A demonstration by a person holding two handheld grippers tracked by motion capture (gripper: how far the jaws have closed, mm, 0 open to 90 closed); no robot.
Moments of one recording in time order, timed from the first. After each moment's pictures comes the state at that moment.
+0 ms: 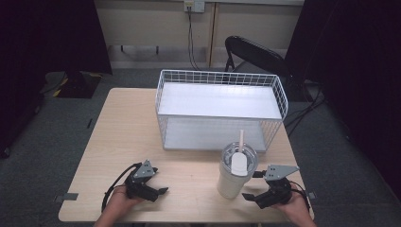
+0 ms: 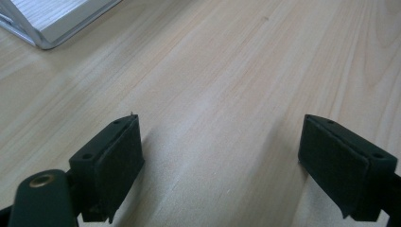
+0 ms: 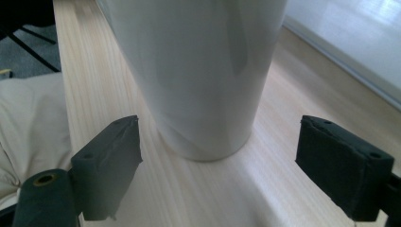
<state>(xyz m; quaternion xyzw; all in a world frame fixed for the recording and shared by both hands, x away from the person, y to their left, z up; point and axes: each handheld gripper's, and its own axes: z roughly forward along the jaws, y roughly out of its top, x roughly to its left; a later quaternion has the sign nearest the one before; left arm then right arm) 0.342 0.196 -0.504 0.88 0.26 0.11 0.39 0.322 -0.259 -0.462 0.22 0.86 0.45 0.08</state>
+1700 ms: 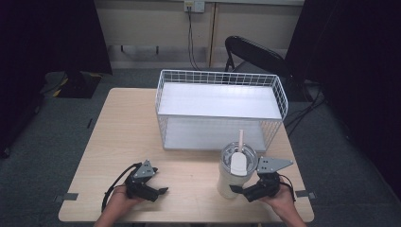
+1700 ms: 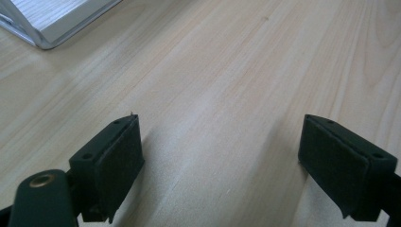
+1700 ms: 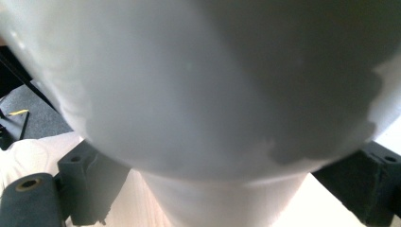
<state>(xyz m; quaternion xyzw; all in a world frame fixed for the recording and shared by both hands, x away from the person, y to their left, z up) 0.342 0.196 -0.504 0.88 0.26 0.11 0.39 0.333 -0.225 -0.444 0.20 0.82 0.53 0.08</state>
